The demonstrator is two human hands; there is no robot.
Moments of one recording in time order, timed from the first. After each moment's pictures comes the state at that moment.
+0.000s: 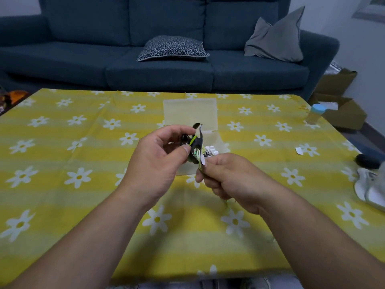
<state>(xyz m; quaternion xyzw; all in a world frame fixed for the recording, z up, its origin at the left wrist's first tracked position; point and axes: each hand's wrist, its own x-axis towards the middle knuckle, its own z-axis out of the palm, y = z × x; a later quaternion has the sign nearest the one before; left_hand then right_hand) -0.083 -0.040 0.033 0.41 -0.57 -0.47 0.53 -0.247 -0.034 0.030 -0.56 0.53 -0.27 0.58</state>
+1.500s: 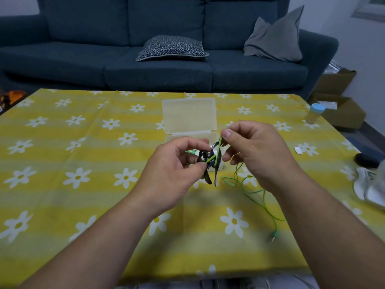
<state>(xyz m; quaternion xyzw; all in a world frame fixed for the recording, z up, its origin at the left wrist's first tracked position) -0.099 -0.030 0.032 0.41 -0.58 -0.52 0.47 -0.273 -0.049 0.052 -0.58 0.52 -0.48 0.41</state>
